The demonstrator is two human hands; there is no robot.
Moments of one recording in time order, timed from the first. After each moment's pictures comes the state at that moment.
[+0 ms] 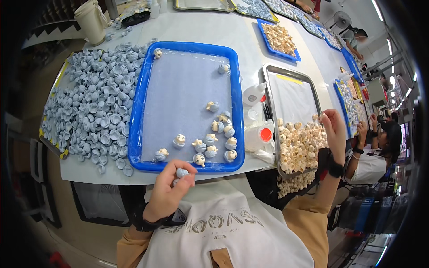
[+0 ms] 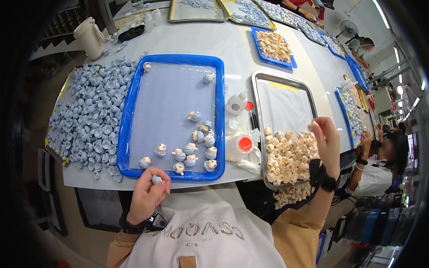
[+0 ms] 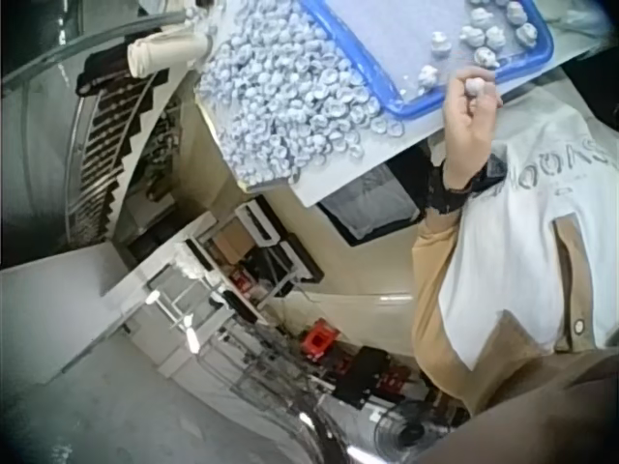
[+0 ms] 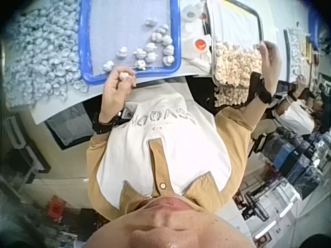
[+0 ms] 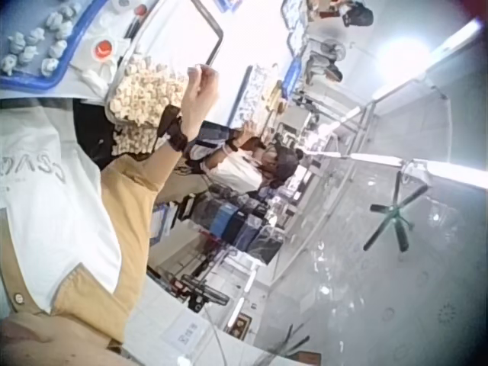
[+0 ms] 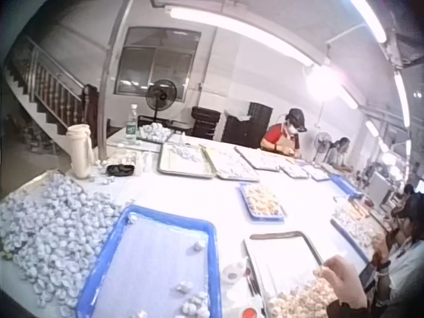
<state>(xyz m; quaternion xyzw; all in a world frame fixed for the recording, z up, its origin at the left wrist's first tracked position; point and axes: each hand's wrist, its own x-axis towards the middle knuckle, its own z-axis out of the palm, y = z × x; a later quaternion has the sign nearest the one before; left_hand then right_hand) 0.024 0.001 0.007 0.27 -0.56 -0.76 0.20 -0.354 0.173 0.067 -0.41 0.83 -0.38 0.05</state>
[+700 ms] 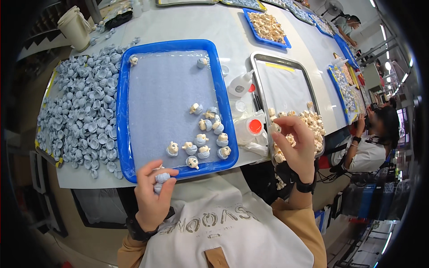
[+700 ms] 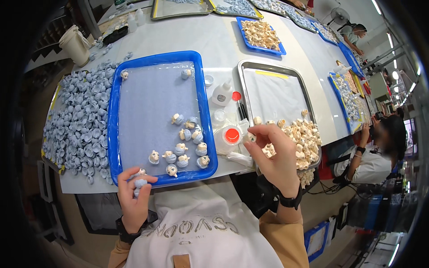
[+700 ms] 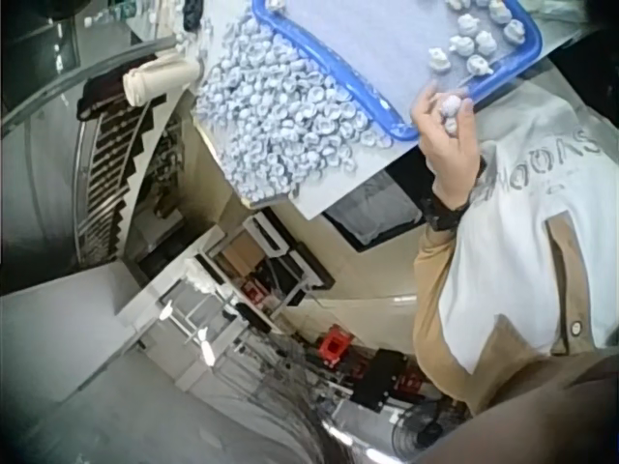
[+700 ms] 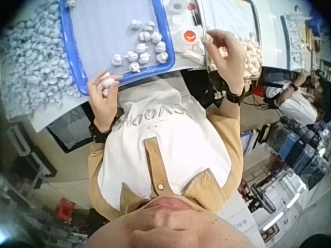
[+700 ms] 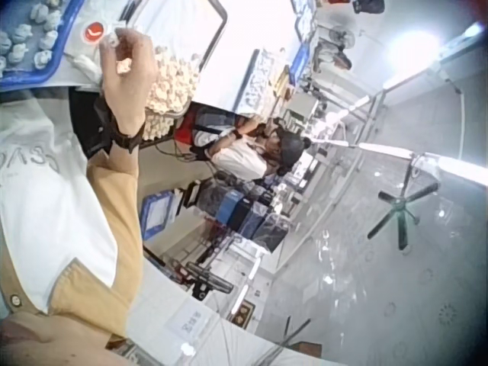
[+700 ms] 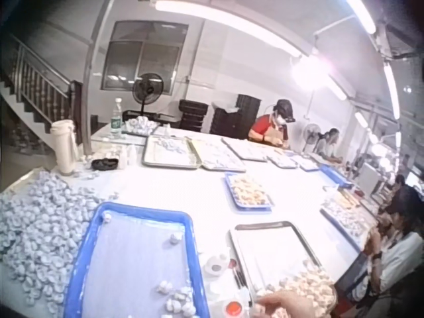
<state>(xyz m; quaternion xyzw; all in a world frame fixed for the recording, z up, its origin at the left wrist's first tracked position) 0.027 0.012 -0.011 0.31 -0.73 -0.50 0.35 -0.245 0.139 0.054 -0.48 0.76 -0.43 0.10</state>
